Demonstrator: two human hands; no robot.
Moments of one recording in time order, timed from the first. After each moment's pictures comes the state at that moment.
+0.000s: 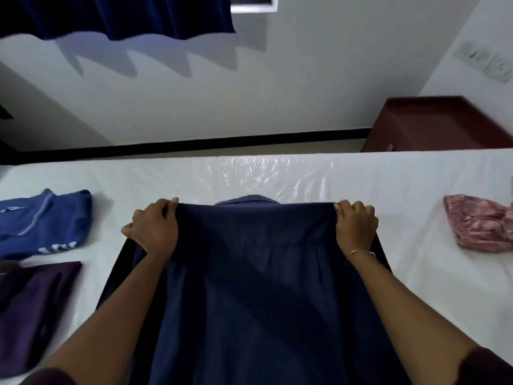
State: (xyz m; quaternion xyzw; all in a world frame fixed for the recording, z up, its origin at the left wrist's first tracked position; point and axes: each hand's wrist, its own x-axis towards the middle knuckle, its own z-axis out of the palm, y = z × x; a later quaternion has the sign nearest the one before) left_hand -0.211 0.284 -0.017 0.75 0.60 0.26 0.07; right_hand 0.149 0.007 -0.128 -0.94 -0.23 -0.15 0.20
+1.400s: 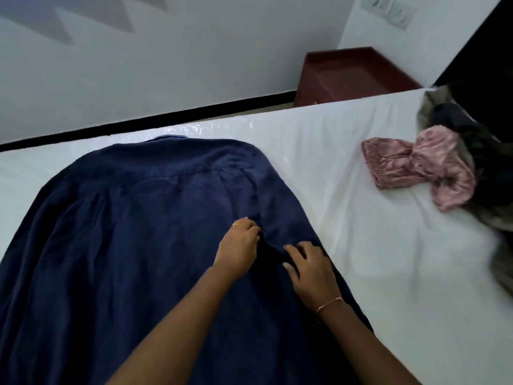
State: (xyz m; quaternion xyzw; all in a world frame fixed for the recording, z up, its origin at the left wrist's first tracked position) left_hand -0.016 0.069 -0.165 0.96 0.07 0.12 0.24; right_hand 0.054 -0.170 -0.235 -0.94 -0.33 -0.03 0.11
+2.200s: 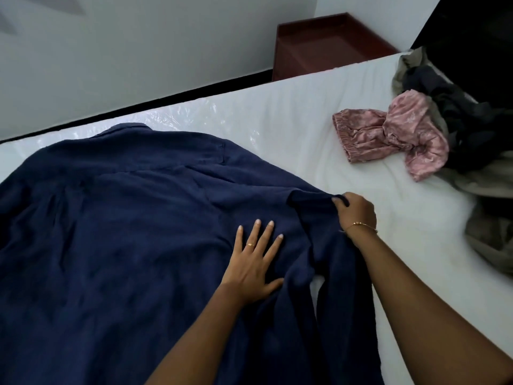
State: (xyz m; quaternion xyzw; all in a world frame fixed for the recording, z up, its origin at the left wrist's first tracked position) left_hand -0.031 -0.042 -0.184 1.00 -0.04 0.04 0.04; right_hand 0.221 -0.252 -0.190 -0.96 0.01 0.11 0.25
